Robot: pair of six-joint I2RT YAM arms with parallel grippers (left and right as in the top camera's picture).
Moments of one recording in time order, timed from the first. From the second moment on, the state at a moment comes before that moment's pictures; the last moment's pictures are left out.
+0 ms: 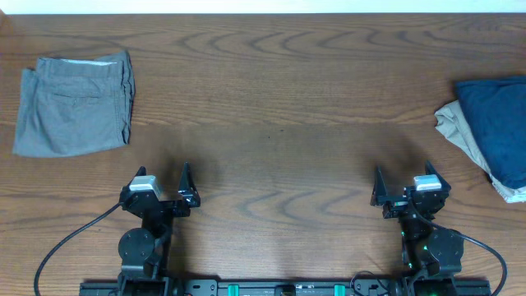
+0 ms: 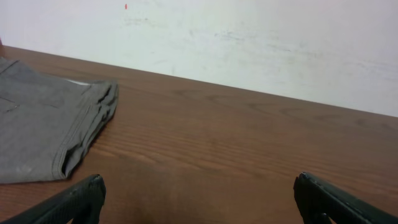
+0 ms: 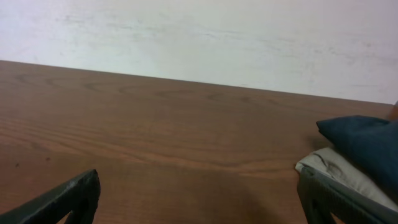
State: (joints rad) left arm -0.07 0.01 0.02 -0.11 -0.04 -0.22; right arm 0.07 0.01 0.01 -0.07 -0.02 -0.06
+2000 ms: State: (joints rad) left arm -0.07 0.01 0.02 -0.11 -0.04 -0.22; right arm 0.07 0.02 0.01 -0.07 -0.02 0.02
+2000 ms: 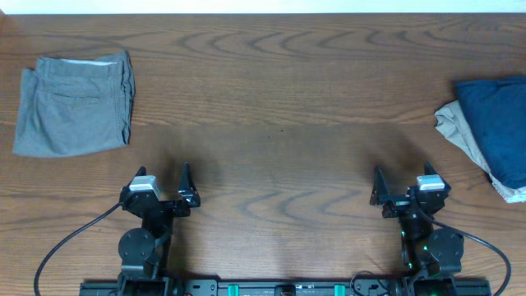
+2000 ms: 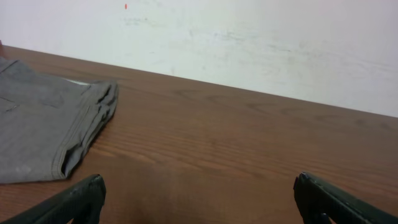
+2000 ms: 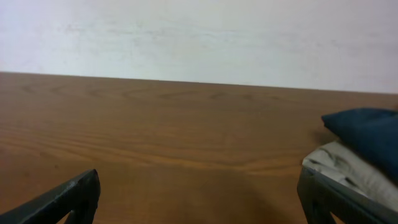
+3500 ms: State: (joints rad) left arm 0.28 1.40 1.20 -0.46 -0.01 -0.20; right arm 0.06 1.14 0.83 -0.73 -0.05 0.06
